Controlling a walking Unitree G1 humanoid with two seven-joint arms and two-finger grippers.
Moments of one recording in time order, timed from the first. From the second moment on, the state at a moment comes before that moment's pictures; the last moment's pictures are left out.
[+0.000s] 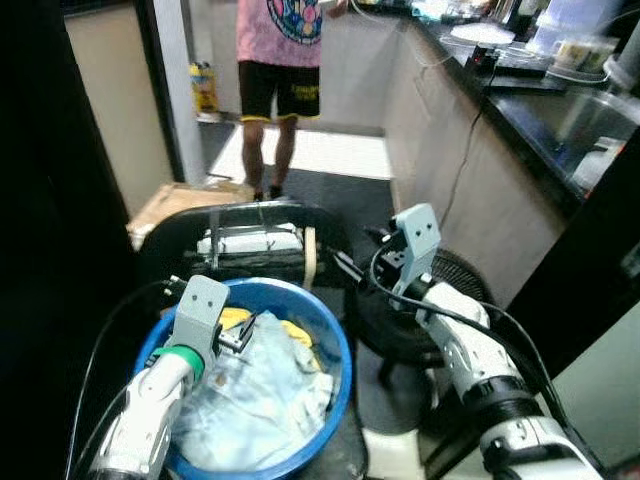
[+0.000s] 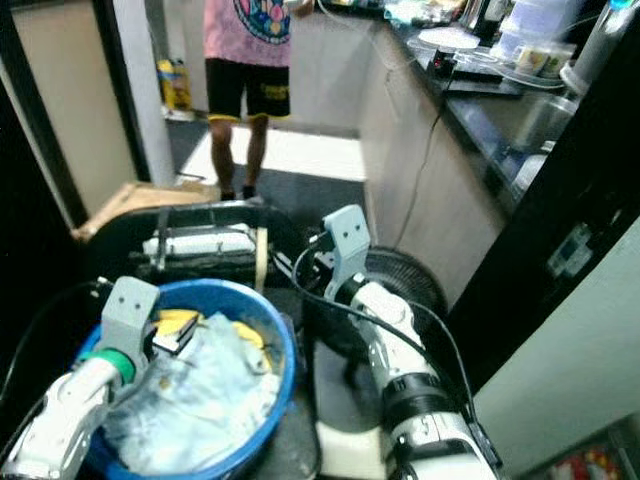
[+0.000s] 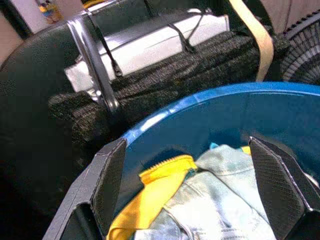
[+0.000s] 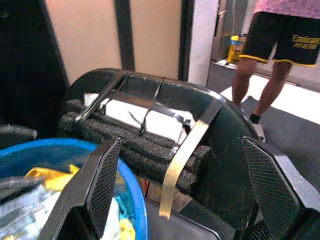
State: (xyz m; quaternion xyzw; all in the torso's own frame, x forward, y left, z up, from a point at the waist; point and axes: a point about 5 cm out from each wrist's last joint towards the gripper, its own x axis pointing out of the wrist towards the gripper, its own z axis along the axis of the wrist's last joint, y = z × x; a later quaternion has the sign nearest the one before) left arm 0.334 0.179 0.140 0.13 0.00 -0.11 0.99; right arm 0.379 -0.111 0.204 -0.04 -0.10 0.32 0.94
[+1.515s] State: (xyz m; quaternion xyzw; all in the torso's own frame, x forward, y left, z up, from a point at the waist) left arm 0.334 0.176 0.121 0.00 0.01 -0.05 1.00; right arm 0.364 -0.076 0.191 -0.06 -0.07 0.39 0.92
